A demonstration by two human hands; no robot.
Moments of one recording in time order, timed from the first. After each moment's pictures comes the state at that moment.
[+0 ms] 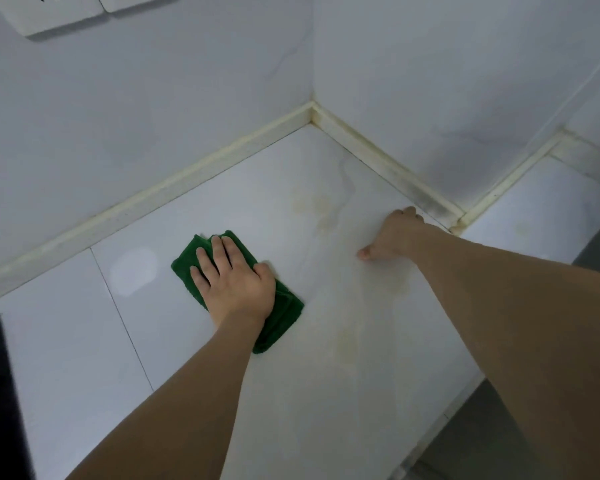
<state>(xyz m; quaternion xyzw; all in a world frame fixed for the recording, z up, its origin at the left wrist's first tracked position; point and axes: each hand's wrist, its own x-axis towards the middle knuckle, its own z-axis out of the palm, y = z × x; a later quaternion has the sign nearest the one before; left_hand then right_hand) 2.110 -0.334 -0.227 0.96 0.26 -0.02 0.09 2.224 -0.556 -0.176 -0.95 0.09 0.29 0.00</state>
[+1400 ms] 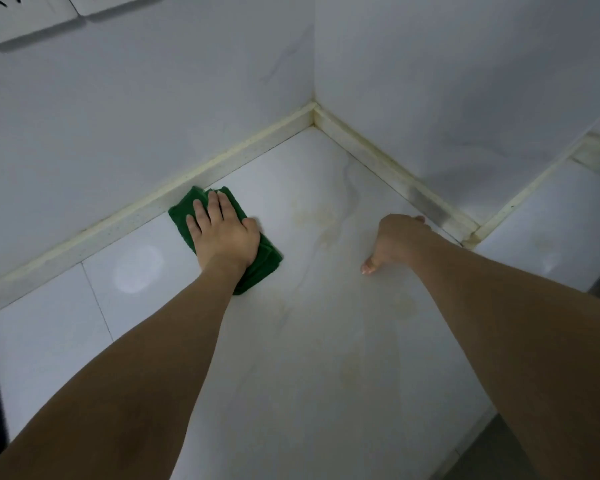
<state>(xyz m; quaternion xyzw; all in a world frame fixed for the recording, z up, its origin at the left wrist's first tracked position) 2.223 -0.295 -0.224 0.98 0.20 -0.02 0.07 2.273 -0.547 -0.194 -0.92 0.03 0.39 -0.08</state>
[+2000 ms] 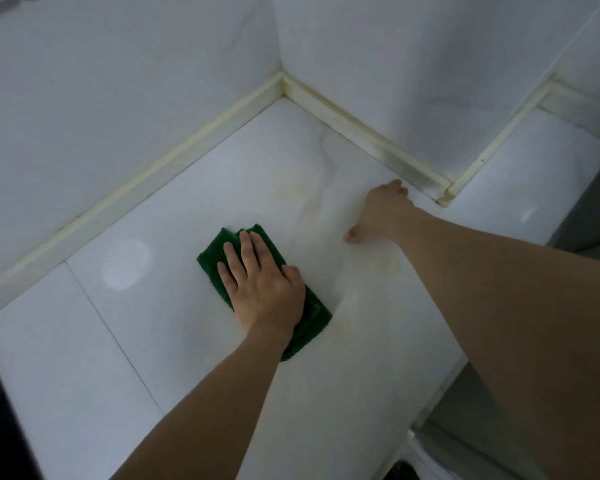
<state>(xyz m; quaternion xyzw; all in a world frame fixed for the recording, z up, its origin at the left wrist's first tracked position) 2.105 -0.385 -0.225 0.98 0.17 -0.05 0.08 2.231 -0.555 -0.177 -0.95 0.07 0.31 0.03</state>
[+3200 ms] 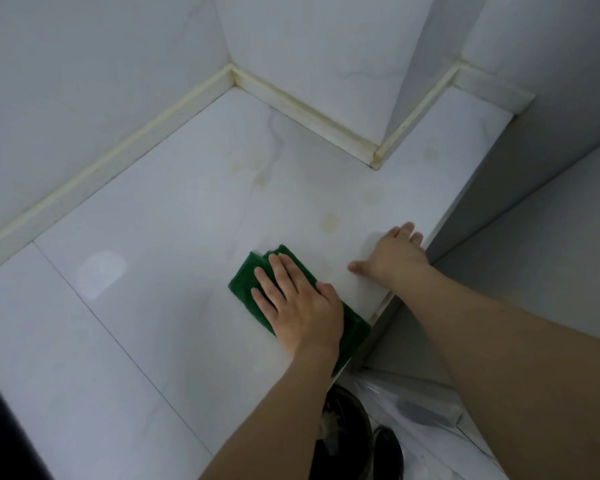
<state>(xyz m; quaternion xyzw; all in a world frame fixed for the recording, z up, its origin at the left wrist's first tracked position) 1.985 -0.503 -0.223 0.97 0.18 -0.06 0.12 2.062 -0.628 -0.173 -0.93 0.19 0.32 0.07</state>
